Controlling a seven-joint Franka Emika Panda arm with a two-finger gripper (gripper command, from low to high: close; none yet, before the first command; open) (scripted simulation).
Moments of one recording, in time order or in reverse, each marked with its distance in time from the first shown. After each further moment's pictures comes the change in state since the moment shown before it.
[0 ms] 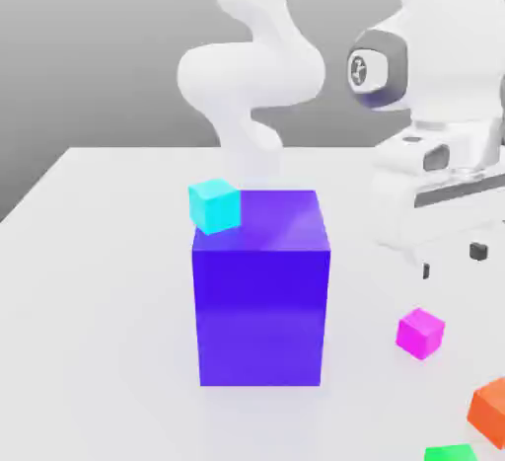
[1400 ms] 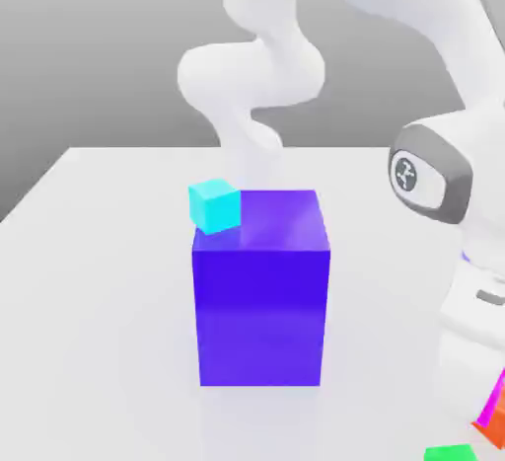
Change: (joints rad) arm -0.074 0.432 -0.136 0.554 -0.087 -0.252 -0.519
